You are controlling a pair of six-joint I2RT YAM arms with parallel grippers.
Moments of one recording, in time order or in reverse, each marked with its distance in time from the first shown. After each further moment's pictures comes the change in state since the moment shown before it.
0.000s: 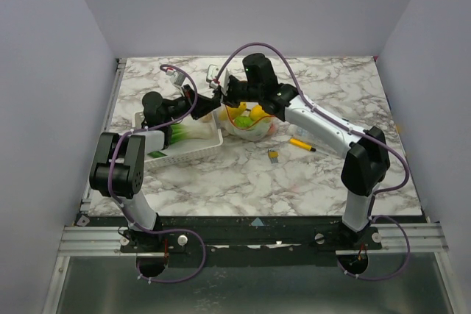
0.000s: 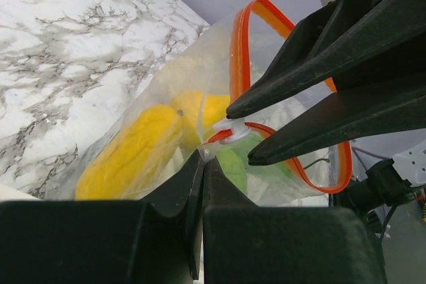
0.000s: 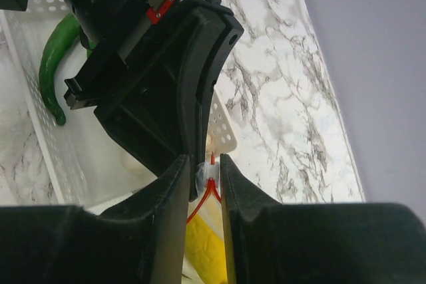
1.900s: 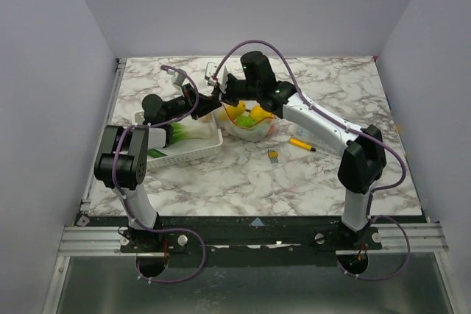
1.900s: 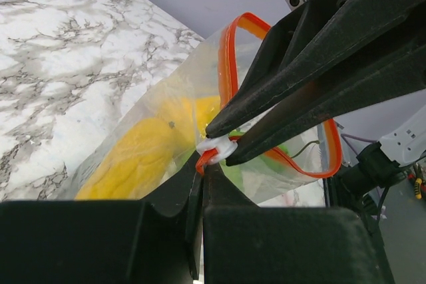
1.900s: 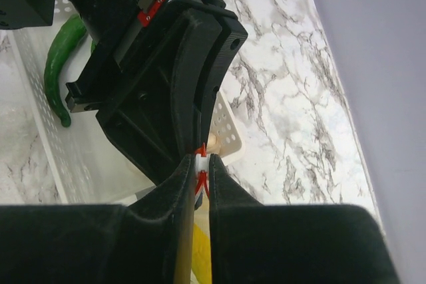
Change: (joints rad) left arm 0.005 0.085 0.031 0.205 0.084 -0.088; right arm -0.002 0.037 0.056 -0.045 -0.014 0.030
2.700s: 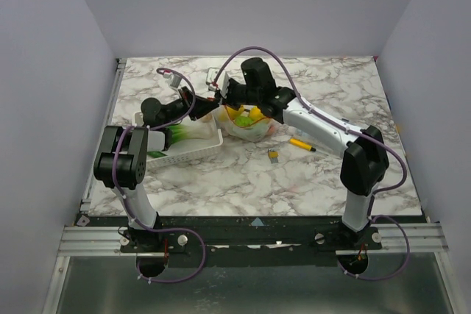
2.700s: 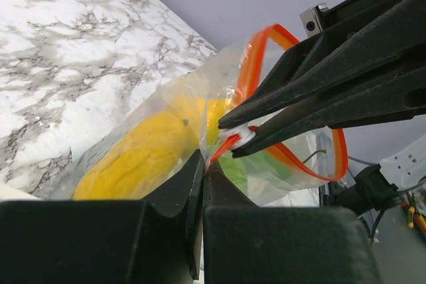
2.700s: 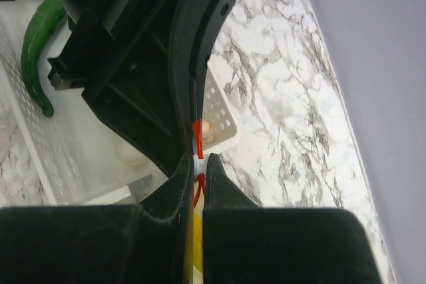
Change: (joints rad) left arm 0.020 0.011 -0.031 0.018 -0.050 -0.045; right arm 0.005 -0.010 -0.064 0.056 0.093 -0.030
